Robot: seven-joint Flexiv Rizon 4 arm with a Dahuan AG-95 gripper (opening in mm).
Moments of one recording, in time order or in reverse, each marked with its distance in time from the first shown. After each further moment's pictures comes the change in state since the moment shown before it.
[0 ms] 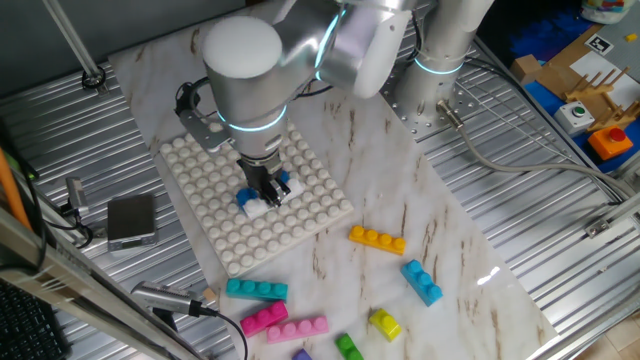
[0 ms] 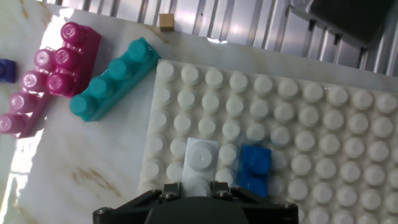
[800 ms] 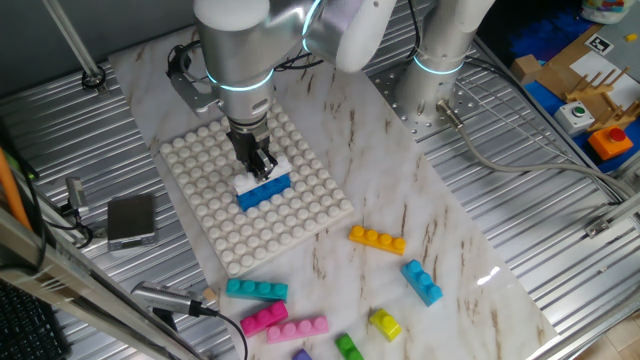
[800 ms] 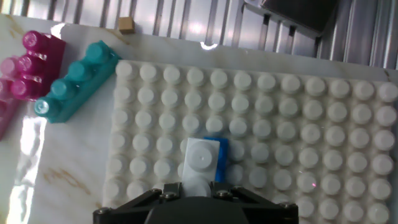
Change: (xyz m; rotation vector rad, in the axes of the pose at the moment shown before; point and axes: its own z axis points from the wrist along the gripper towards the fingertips) arm 0.016 -0.060 0.006 -0.030 -0.029 -0.022
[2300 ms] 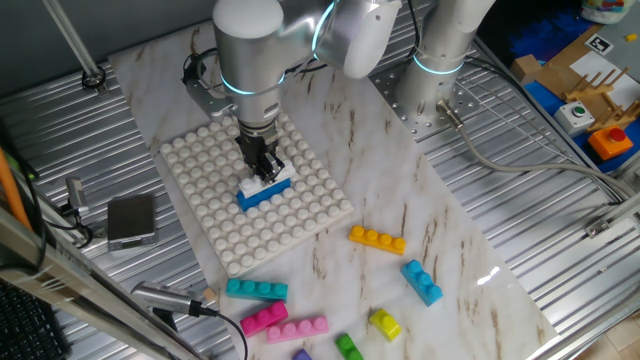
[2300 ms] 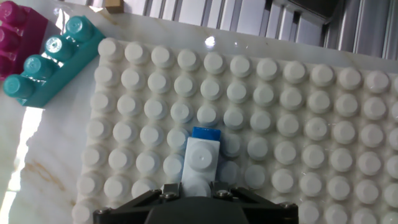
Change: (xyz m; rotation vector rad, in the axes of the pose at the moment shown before) arm 0.011 -0.001 0.034 -0.003 -0.033 -0.006
